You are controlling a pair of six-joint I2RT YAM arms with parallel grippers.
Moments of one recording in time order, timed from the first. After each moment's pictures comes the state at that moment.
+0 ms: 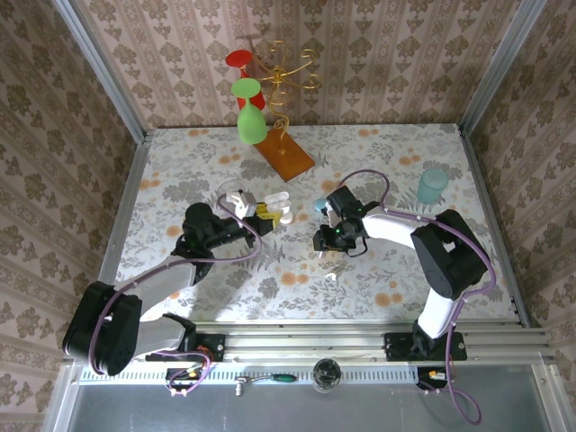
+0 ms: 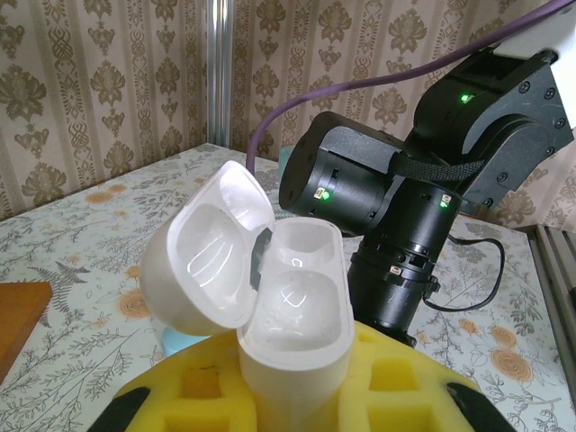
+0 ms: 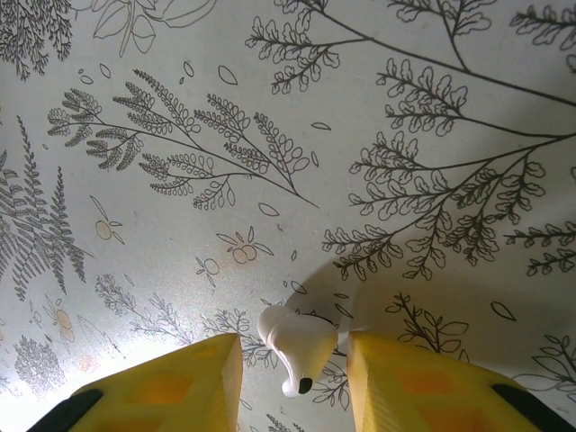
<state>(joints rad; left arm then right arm) -0.47 1.22 0.45 0.73 0.76 -0.08 0.51 1.77 0.99 -0.43 -0.34 0.49</state>
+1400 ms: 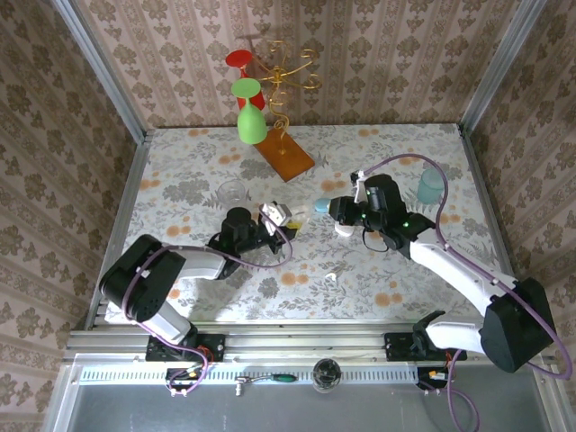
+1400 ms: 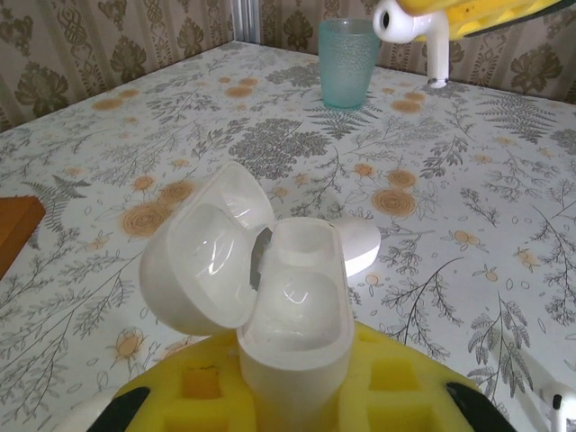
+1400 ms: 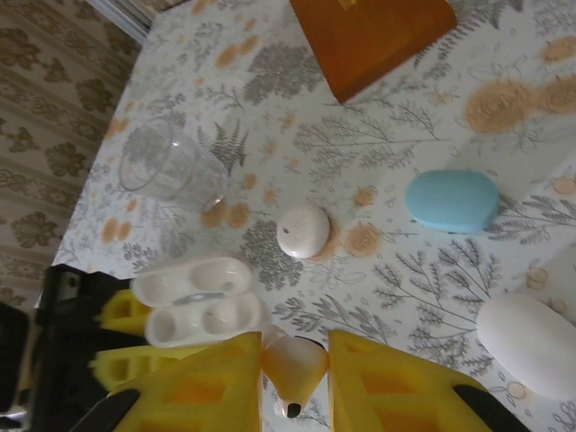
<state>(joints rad) -0.67 1.58 0.51 0.83 0.46 0.11 0.47 1.23 0.84 -0.17 -0.19 0.55</state>
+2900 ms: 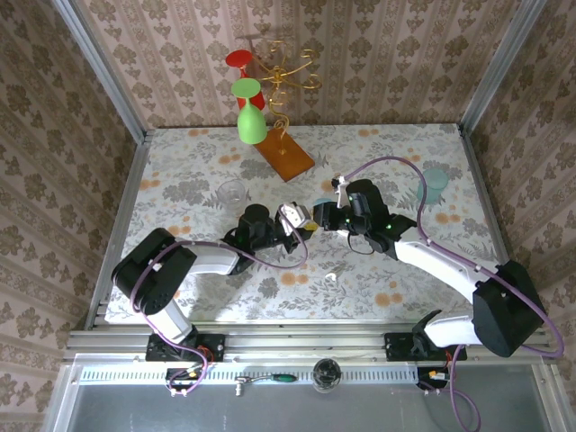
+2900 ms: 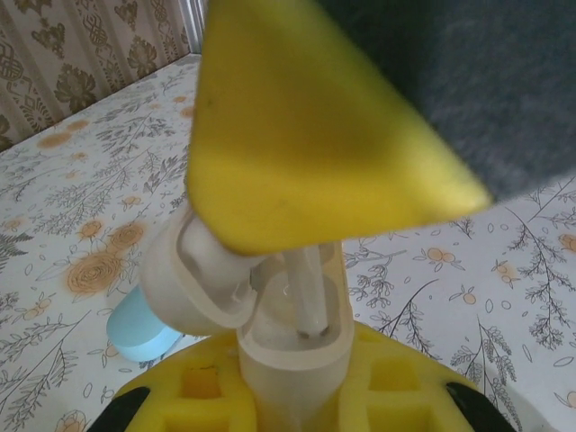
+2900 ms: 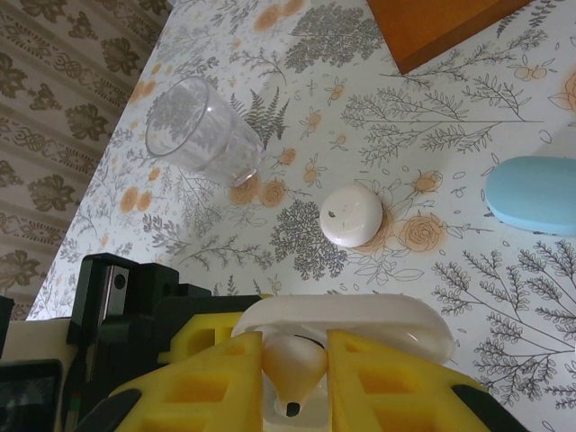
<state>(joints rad) -0.77 1.65 0.63 0.77 0.43 0.17 0.57 1.33 0.84 -0.07 -0.18 0.55</state>
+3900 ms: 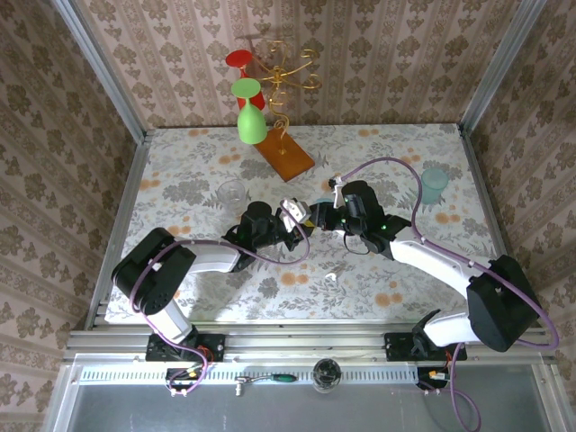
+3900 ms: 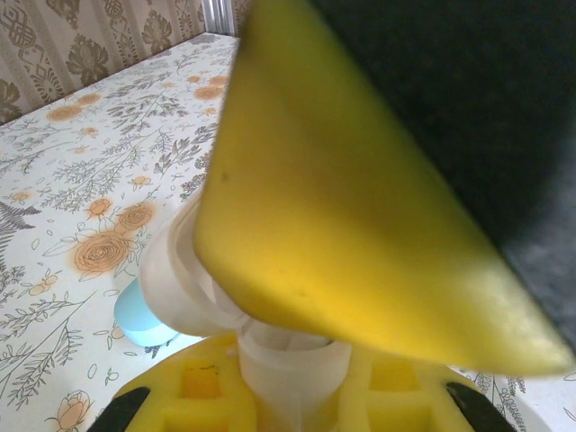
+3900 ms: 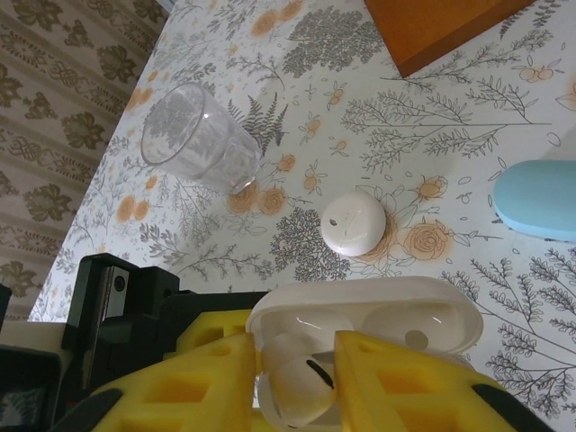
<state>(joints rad) -0.77 1.65 0.66 0.71 0.40 0.12 0.59 1.37 0.84 -0.02 -0.15 0.58</state>
